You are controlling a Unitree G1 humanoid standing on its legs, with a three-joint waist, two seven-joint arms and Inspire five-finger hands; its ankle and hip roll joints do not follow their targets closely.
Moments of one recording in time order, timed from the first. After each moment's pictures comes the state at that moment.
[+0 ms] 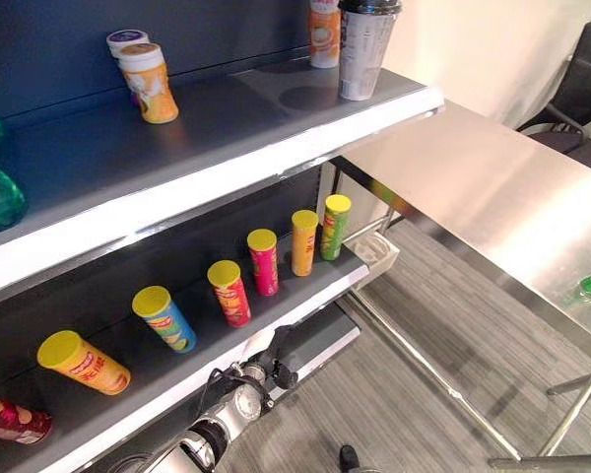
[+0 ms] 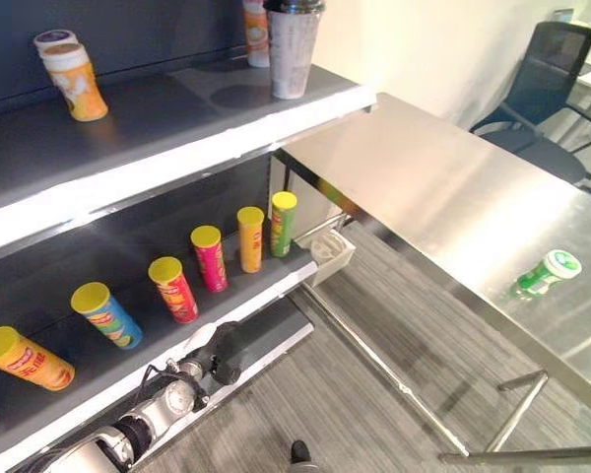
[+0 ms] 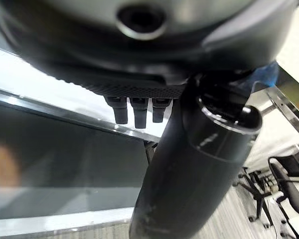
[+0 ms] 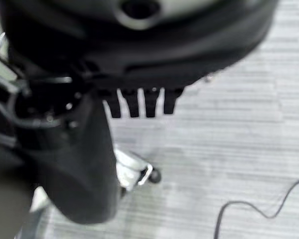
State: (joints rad) left arm -0.39 0.15 -0.60 1.11 0.20 -0.21 0.36; right arm 0.39 -0.30 0.45 0.97 -0.35 -0.22 -0.41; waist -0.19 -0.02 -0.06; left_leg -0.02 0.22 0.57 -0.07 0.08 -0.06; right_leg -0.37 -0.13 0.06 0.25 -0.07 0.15
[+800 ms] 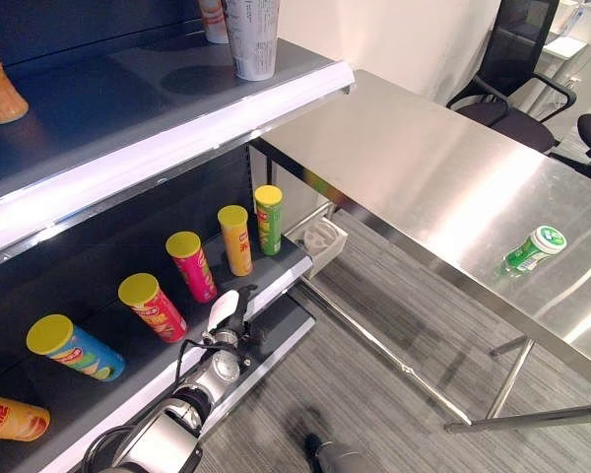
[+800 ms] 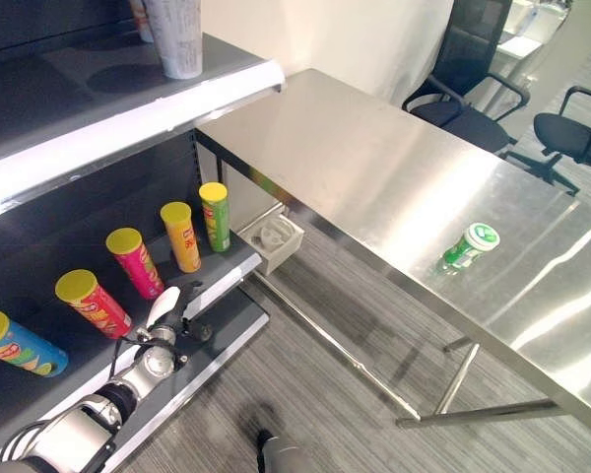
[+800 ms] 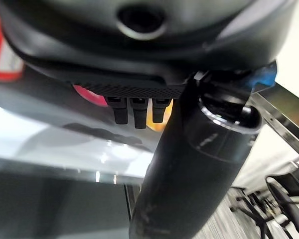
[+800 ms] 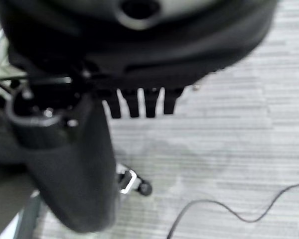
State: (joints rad) left arm -0.53 0.27 -0.49 1.17 0.18 -0.21 0.45; right arm 0.40 -0.34 0.48 0.93 -0.37 -0.27 -0.40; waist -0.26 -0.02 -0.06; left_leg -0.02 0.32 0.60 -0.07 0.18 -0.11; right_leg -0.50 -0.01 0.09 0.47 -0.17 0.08
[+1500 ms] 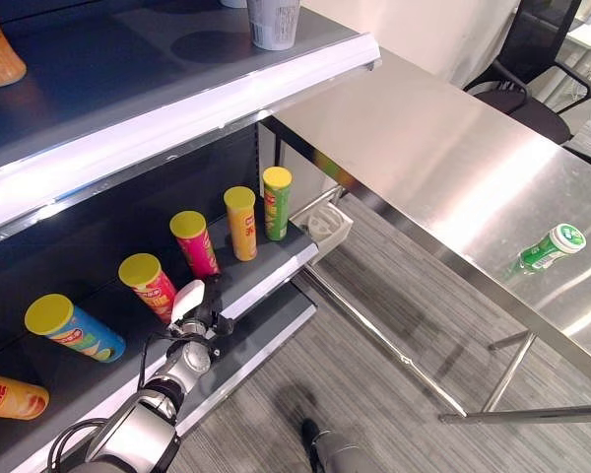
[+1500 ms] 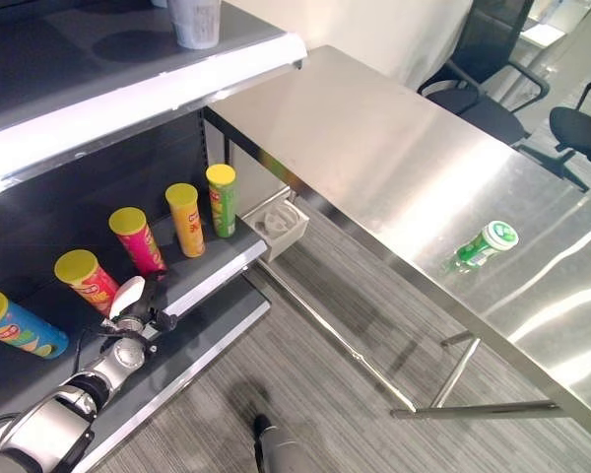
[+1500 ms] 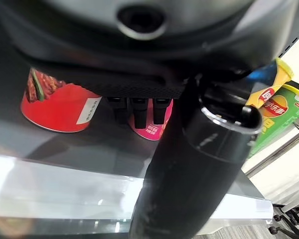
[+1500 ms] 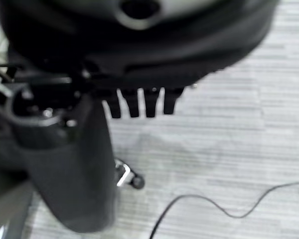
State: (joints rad) left arm -0.57 0.37 -0.49 1.22 0.18 -0.21 0.48; right arm 0.40 -0.34 0.49 0.93 -0.38 -0.28 -0.40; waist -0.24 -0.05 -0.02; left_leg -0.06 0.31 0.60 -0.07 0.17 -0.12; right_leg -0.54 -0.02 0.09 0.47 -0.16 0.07
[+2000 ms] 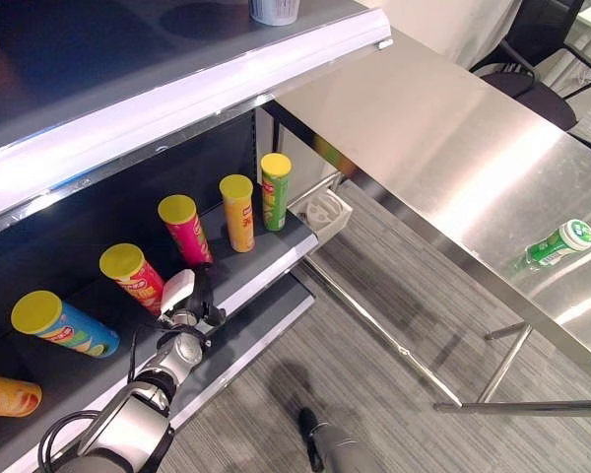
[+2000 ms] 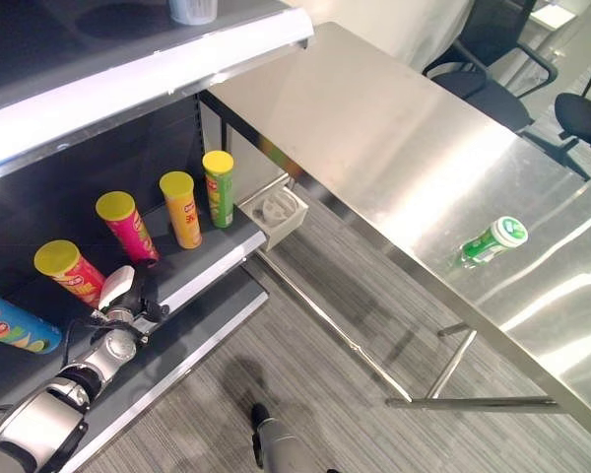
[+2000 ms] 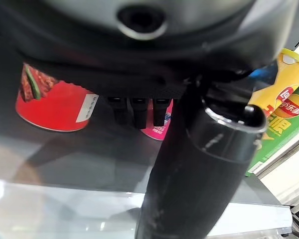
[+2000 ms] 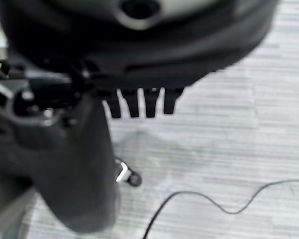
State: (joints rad) left arm -0.60 0.40 -0.49 1.23 0.19 -0.21 0.49; right arm 0.40 -0.35 0.48 0.89 -0.38 -0.28 -0.40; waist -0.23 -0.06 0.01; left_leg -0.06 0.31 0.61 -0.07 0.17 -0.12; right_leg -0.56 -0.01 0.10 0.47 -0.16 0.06
